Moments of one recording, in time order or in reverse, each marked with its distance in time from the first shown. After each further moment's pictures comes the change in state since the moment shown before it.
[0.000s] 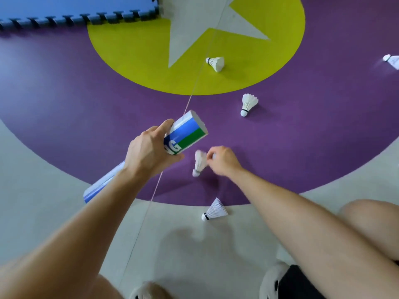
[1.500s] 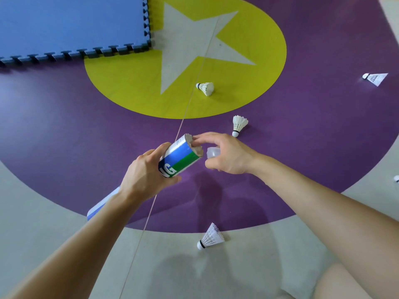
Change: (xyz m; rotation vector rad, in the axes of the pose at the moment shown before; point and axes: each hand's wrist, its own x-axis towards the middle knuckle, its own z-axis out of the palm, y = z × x) left_hand 0.021 -0.010 0.025 -0.125 0.028 0.117; right_hand -0.043 -0.062 -0.155 0.263 -0.132 -0.336
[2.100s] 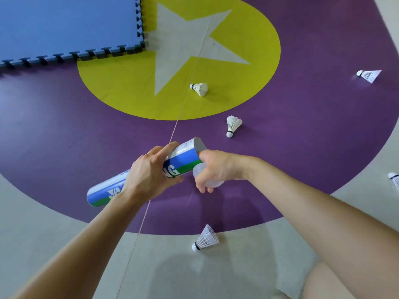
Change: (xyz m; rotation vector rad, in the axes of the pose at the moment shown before) left_hand 0.013 0.029 0.007 0.073 0.017 0.073; right_hand -0.010 -0.017 -0.005 0.118 -0.424 0.220
